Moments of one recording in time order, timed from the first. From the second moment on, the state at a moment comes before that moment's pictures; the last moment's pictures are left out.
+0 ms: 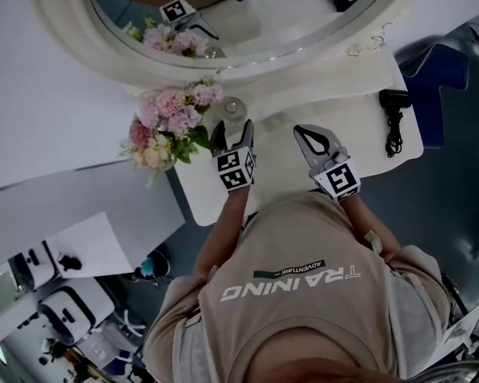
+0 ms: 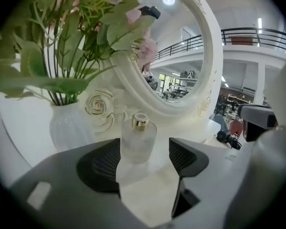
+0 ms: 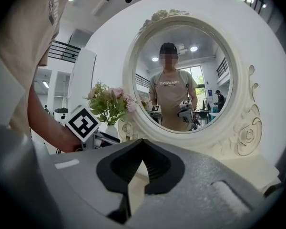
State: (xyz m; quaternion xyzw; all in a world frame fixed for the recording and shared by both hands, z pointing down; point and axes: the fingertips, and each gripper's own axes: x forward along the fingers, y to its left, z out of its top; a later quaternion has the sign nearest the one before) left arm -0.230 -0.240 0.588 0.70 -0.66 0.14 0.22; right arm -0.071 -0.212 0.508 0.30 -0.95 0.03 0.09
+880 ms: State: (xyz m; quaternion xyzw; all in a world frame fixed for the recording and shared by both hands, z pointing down) left arm -0.243 -0.303 0.623 0.66 -0.70 0.18 0.22; right arm -0.050 -0.245 0.526 0.30 -0.95 0.05 0.10
